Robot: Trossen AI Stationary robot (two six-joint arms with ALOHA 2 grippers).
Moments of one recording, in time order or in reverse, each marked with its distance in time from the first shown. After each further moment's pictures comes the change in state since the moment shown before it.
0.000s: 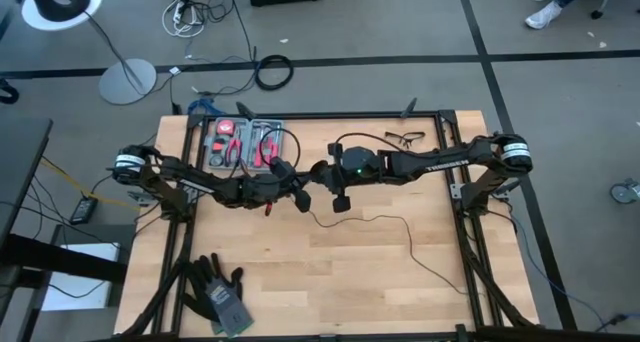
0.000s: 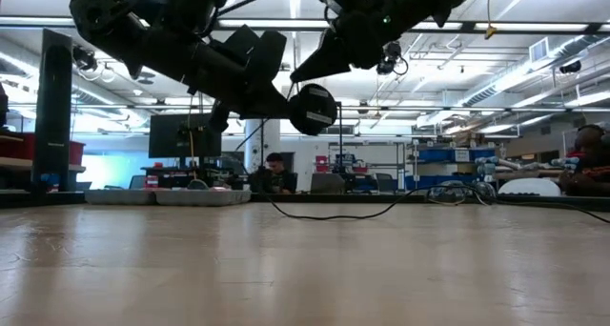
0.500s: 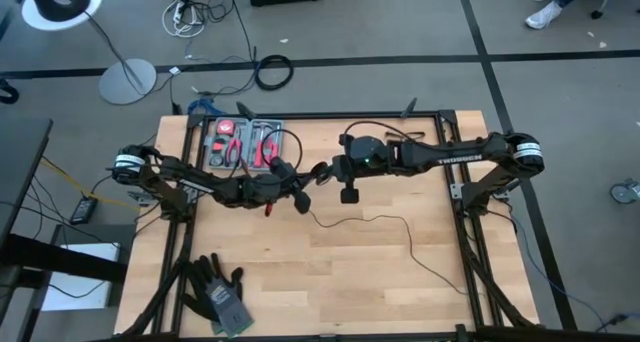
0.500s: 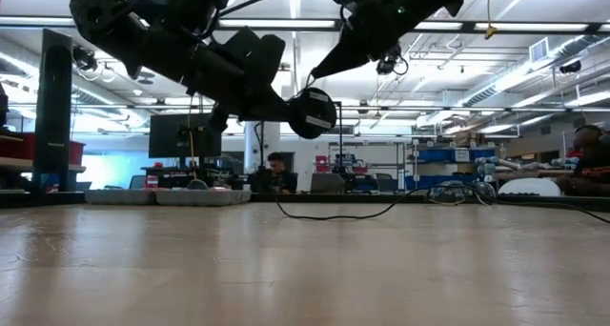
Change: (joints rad) left arm 0.000 -0.002 0.001 -0.039 0.017 0.030; right arm -0.055 -0.094 -0.001 -0.159 -0.016 0.115
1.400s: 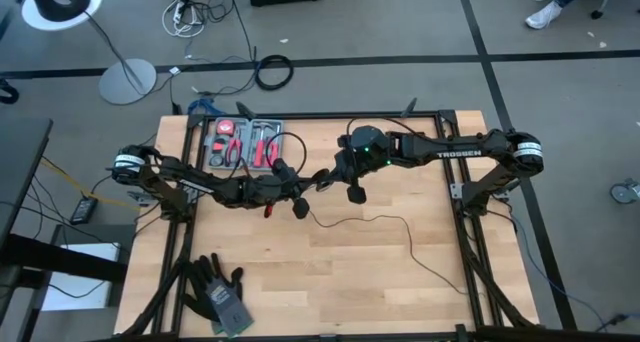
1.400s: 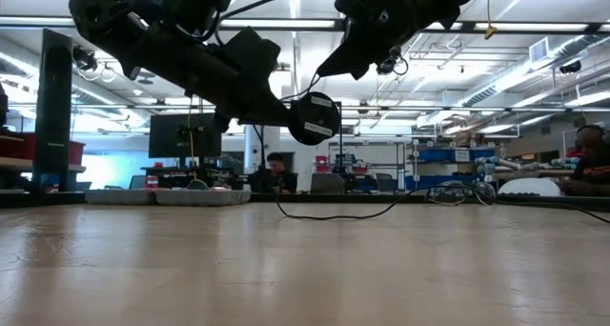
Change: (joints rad) left arm 0.000 0.000 0.000 -0.042 0.067 0.078; right arm -0.076 -0.005 0.000 -0.038 -0.347 0.096
